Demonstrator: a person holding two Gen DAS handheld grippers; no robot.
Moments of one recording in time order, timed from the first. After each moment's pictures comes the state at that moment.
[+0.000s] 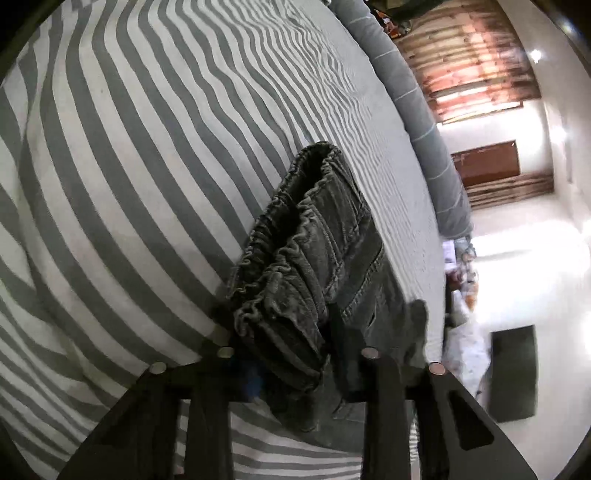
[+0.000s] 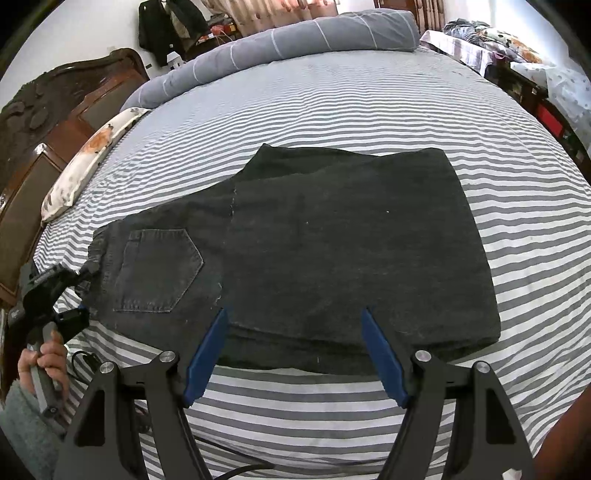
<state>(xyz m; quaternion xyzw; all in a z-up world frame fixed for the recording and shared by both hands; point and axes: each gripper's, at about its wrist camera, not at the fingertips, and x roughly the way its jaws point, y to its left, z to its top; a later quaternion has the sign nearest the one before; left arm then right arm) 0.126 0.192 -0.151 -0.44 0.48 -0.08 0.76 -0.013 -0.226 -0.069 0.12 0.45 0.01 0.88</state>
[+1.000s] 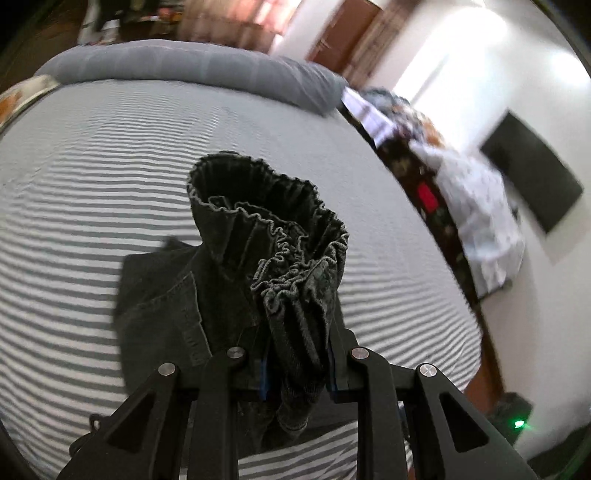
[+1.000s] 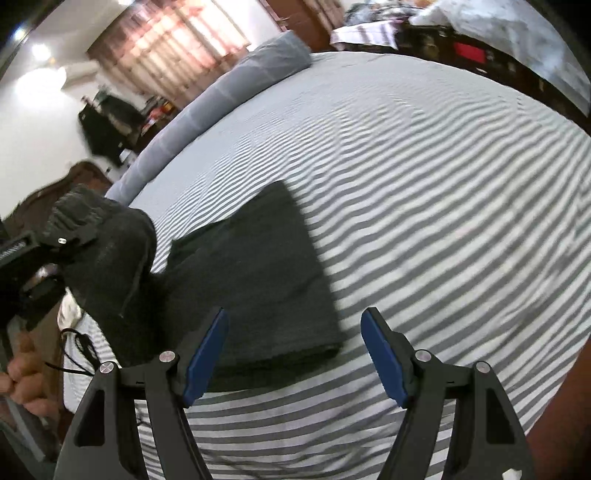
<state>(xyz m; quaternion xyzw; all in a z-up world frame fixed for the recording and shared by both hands) 0.128 -0.197 0.007 -0.08 0.46 -0.27 0.84 -0.074 -0.403 -0.085 0.32 0.37 -0.06 0.87</state>
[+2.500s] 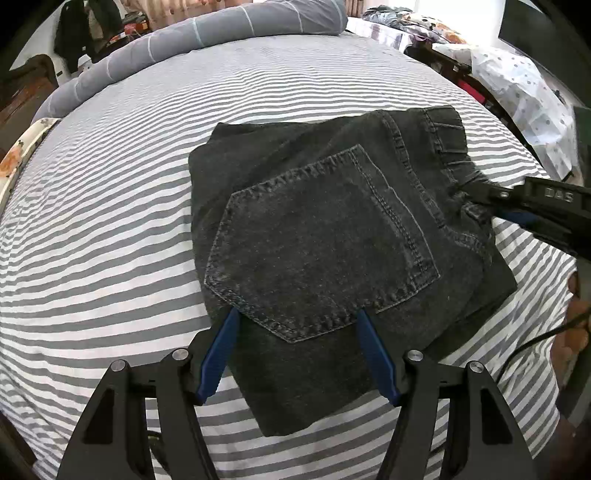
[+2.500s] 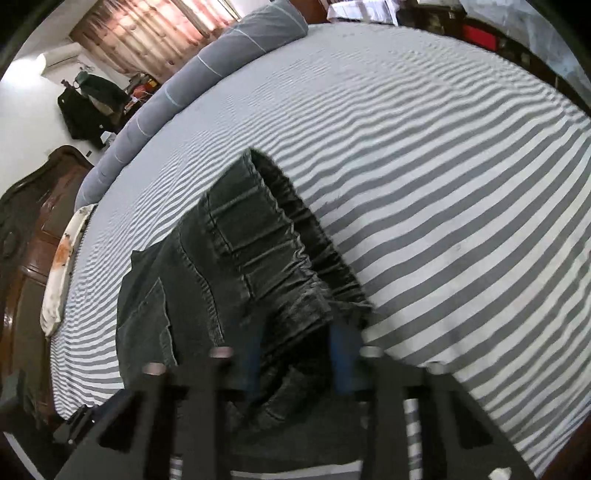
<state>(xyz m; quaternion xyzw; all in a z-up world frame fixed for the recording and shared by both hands) 0.075 -0.174 -0.093 0.12 0.51 -0.20 0.83 0.028 -0.394 -0.108 0.29 0.42 -0.06 0.86</state>
